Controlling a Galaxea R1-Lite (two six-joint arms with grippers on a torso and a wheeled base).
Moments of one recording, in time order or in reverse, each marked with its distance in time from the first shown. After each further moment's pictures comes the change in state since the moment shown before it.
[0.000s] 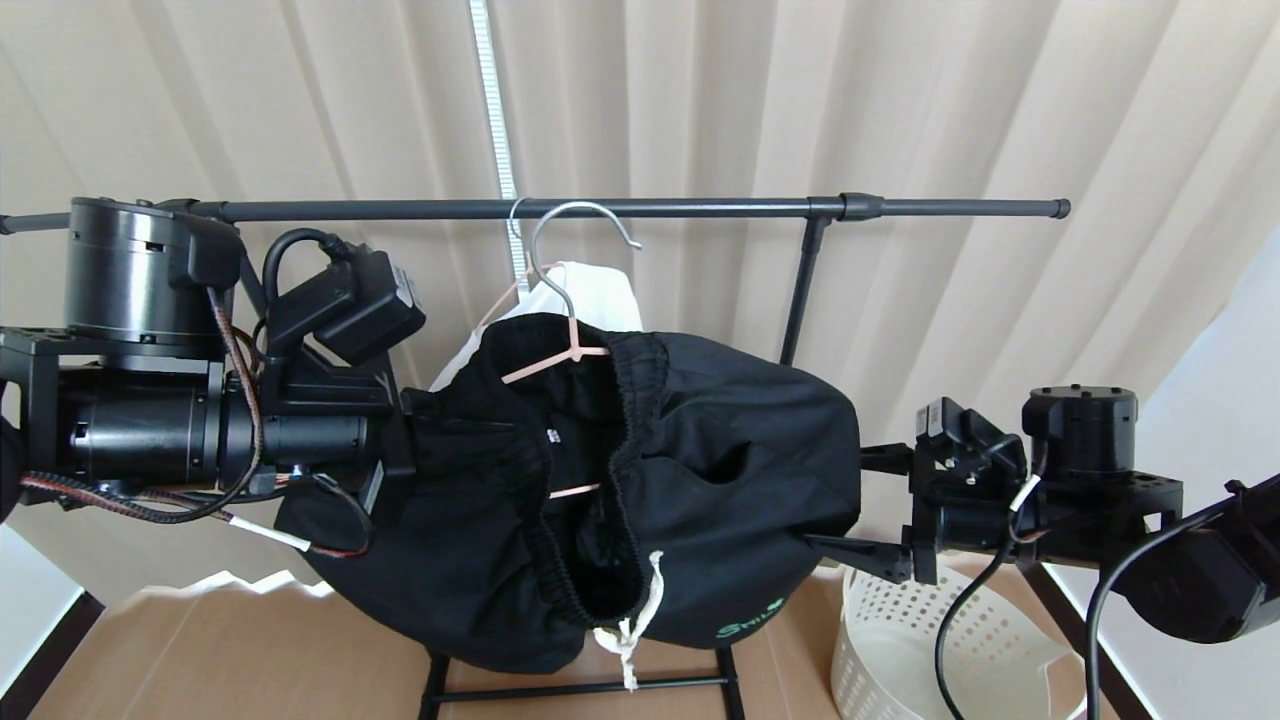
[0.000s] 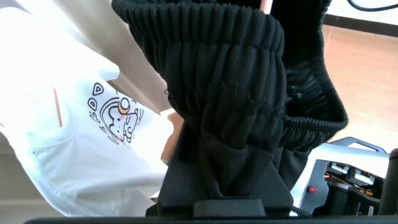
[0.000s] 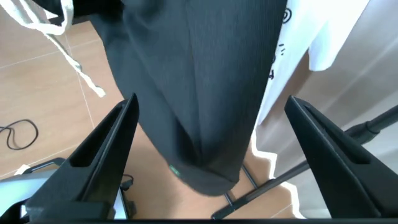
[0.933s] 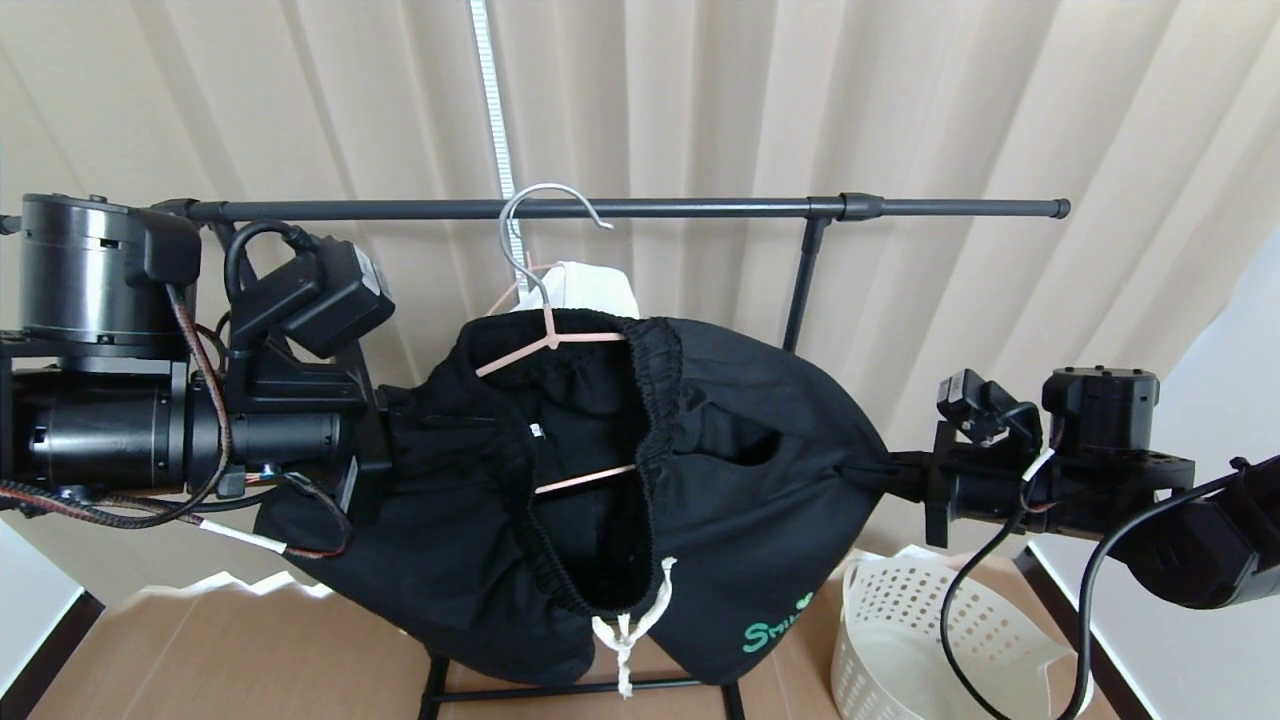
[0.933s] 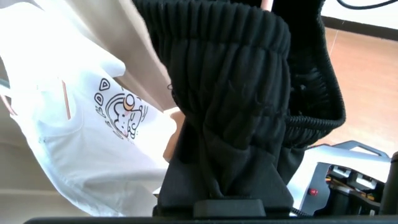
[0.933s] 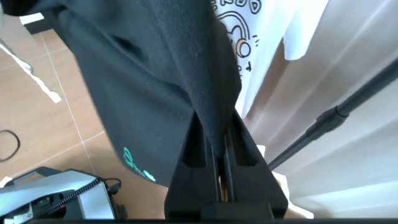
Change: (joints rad) left arm 0.029 -0.039 0.021 0.000 0.000 -0.044; right arm -0.095 0.025 -0.069 0.000 0.003 0.046
